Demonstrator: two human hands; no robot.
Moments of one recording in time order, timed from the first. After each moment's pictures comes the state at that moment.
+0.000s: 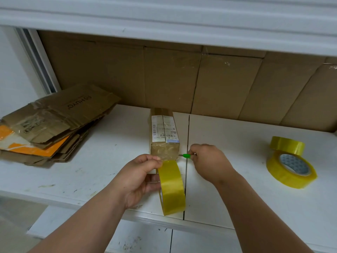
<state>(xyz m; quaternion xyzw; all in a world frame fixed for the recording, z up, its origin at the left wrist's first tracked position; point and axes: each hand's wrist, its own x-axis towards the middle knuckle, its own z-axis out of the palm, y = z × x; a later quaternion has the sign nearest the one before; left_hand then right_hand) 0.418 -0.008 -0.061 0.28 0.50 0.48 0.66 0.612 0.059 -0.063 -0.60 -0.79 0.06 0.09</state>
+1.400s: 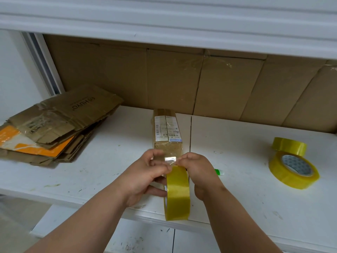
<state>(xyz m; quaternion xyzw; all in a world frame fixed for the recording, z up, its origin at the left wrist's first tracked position) 0.415 -0.016 -0.048 0.41 0.54 0.40 0.62 0.565 0.017 -0.056 -0.58 -0.46 0.55 0.38</state>
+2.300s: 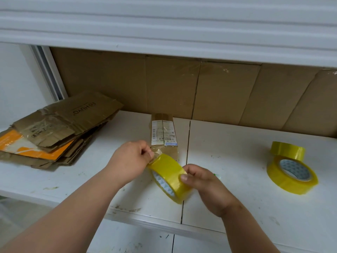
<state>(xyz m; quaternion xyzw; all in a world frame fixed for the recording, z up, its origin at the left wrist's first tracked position) 0.405 0.003 -0.023 0.63 0.70 0.28 0.19 0.620 0.008 -0.083 -0.38 -0.61 0.60 0.35</state>
